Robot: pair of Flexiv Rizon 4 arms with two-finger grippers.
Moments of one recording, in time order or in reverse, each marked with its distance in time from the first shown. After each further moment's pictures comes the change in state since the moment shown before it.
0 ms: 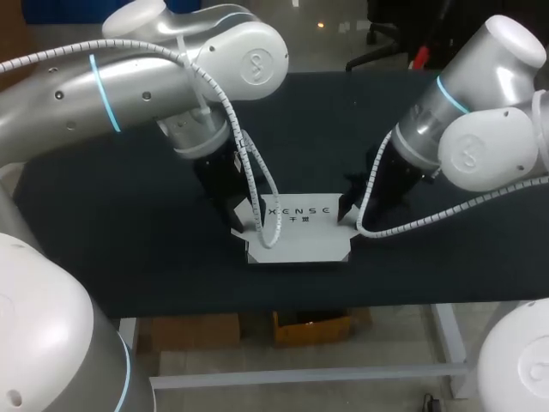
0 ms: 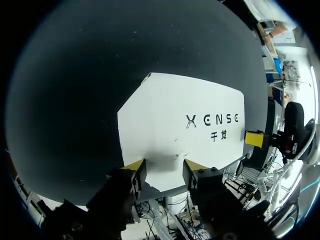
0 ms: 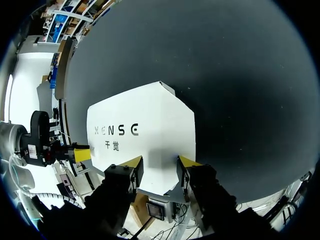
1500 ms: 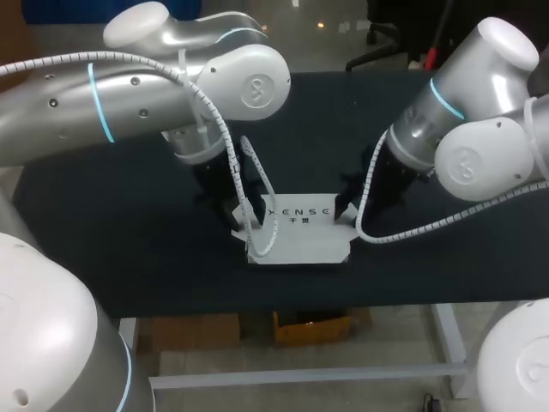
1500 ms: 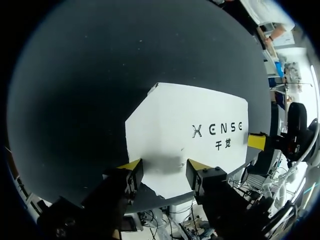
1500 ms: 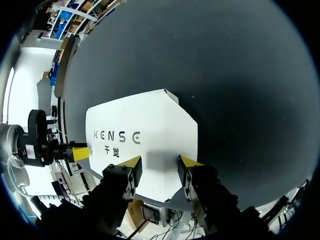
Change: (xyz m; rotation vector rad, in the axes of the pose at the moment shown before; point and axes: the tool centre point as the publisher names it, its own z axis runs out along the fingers) left arm -0.008 -0.010 0.004 0.087 -0.041 0.005; right arm 0.000 0.010 0.008 -0.033 -0.020 -0.047
